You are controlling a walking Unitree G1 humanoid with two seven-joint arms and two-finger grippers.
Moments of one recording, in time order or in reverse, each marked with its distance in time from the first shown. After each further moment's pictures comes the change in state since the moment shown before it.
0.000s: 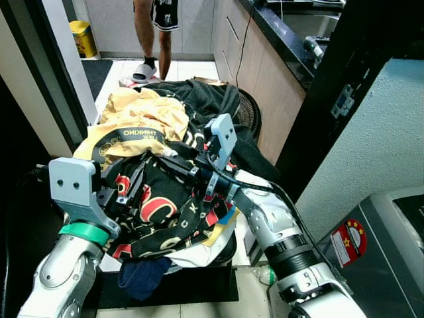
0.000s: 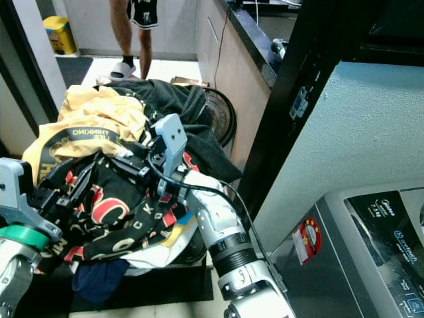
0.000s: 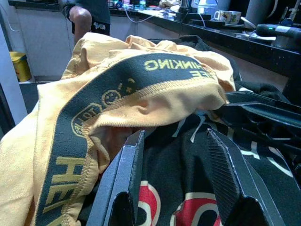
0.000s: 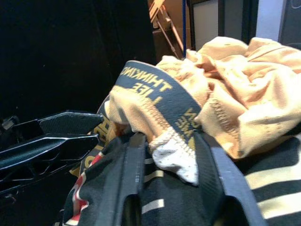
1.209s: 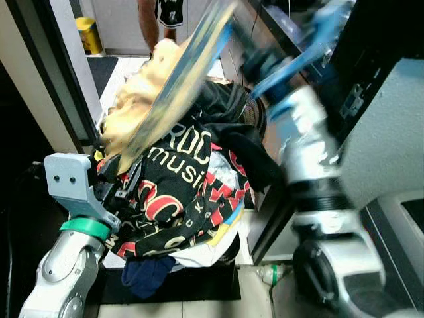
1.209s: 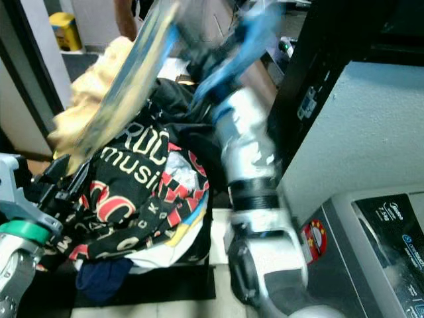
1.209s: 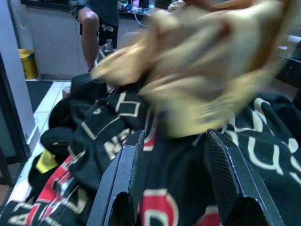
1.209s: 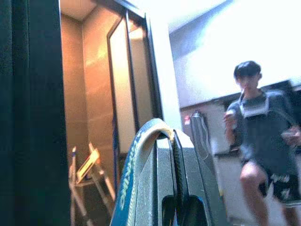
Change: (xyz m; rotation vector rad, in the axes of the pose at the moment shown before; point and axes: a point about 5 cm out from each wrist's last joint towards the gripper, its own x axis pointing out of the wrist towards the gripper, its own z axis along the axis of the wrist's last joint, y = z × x) left arm 0.008 0.001 0.003 -0.031 -0.030 0.019; right arm -0.022 -0.039 0.192 -0.179 -0.677 -0.266
